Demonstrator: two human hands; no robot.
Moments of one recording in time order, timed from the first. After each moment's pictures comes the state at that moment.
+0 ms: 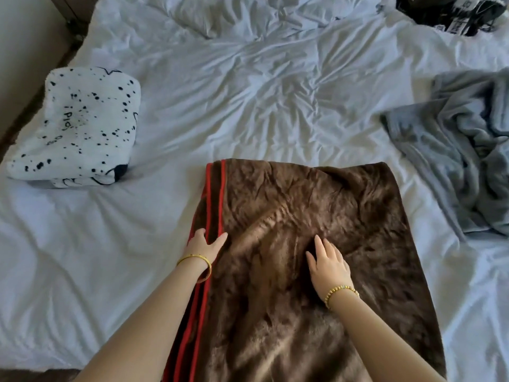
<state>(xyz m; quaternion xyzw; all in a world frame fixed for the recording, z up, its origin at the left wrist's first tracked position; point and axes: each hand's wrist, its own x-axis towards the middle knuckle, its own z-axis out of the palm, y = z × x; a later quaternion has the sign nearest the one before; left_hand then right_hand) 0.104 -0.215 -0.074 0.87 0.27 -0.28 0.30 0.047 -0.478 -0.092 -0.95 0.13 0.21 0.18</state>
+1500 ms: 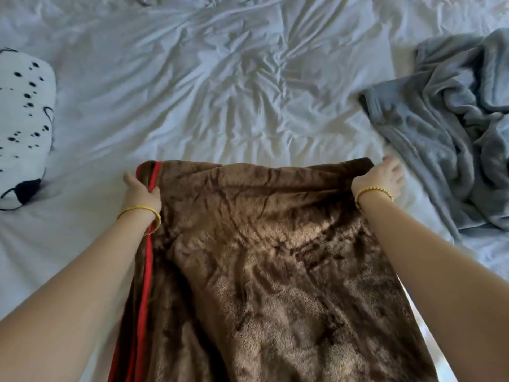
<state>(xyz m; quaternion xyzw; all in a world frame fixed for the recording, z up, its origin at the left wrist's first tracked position) 0.258 -0.219 -0.095 0.92 0.29 -0.11 0.25 0.232 -0.609 -0.079 -0.85 0.45 -0.01 0.27</state>
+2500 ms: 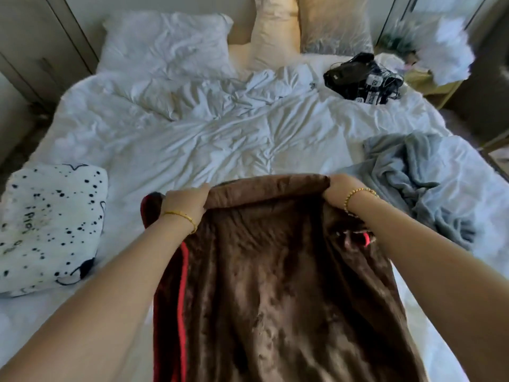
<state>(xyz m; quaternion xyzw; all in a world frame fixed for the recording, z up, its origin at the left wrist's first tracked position) 0.304 -0.276 0.105 0.98 -0.16 -0.06 -0.06 0.277 -0.583 0.121 -0.97 0.12 0.16 0.14</state>
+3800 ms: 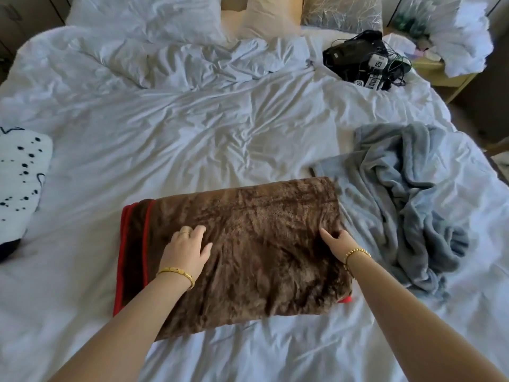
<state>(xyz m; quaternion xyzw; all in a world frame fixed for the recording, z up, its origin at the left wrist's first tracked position) 0.237 -0.367 -0.037 0.99 -0.04 -0.10 0.08 0.229 -0.693 -0.042 -0.84 0.36 0.23 0.35</state>
